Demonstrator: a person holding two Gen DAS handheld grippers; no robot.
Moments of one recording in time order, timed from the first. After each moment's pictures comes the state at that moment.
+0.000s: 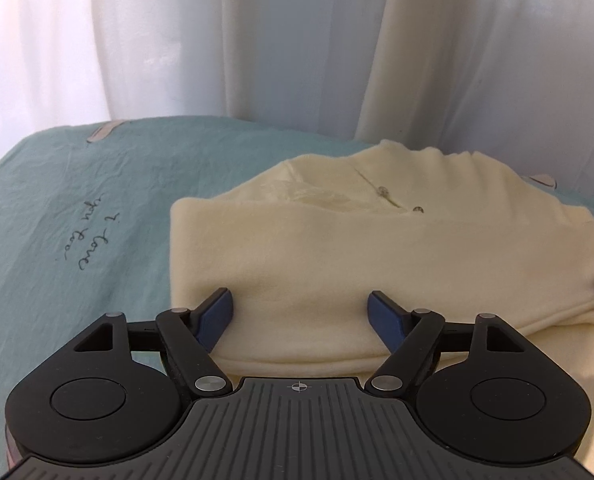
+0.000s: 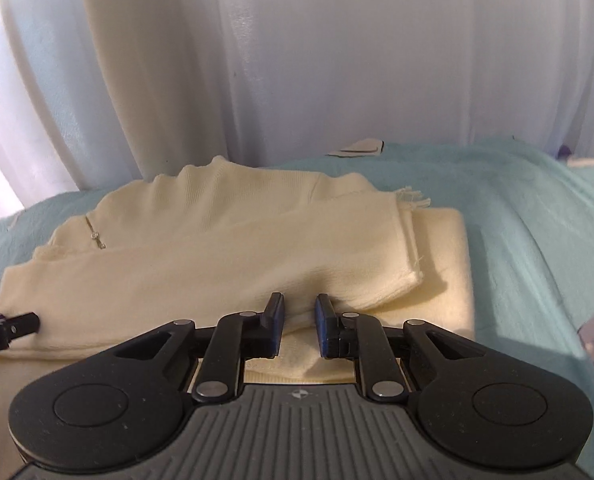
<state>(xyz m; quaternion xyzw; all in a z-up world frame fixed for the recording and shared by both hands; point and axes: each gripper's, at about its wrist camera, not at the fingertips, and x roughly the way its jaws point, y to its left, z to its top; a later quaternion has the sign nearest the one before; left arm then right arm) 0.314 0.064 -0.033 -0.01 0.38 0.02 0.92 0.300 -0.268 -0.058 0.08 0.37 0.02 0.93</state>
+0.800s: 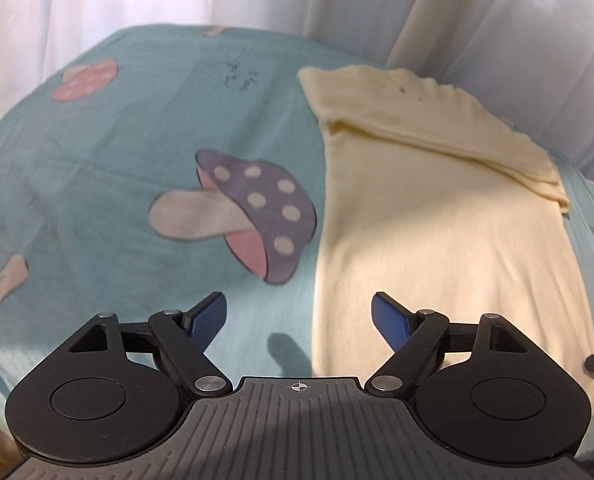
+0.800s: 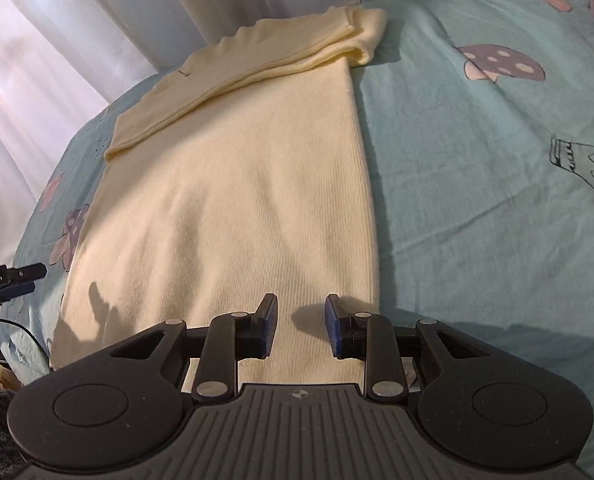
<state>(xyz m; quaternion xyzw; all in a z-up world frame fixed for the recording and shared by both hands) 0.078 0.146 0.019 -0.10 0.48 0.01 0.87 0.049 -0.327 -0.044 0.17 0.50 0.11 0.84</state>
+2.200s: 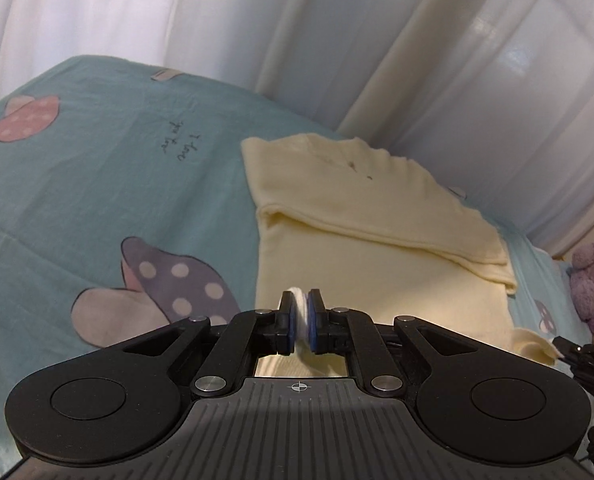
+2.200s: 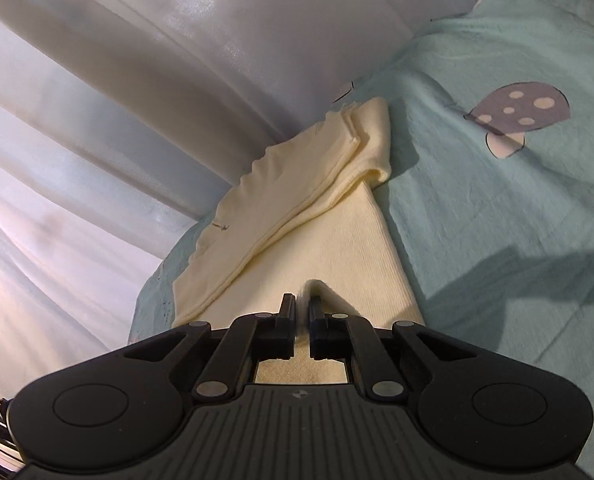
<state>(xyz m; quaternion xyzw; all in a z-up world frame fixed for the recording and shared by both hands) 0.150 0.145 0.046 -0.16 0.40 -0.04 0.90 0.125 -0.366 -0.022 0.37 0.37 0.11 0.84</state>
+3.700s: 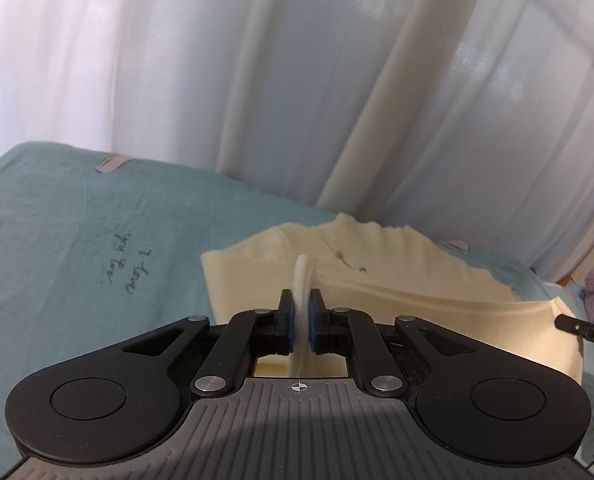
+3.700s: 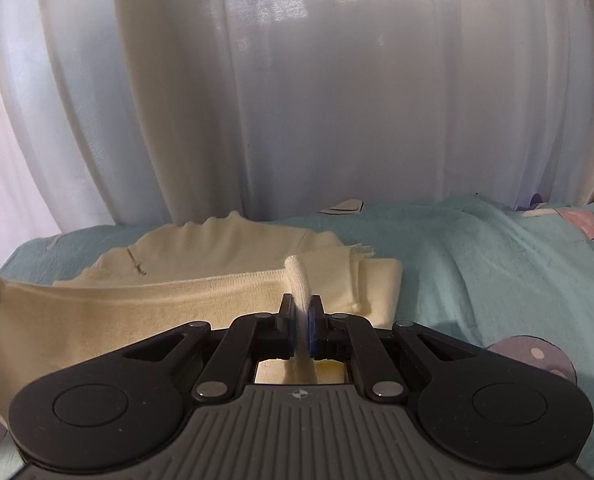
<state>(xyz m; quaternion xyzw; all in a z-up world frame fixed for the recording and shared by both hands) 0.261 0.133 0.055 -0.11 0.33 -0.08 0.94 0.238 -0.318 0.004 0.09 0.31 0.04 0.95</state>
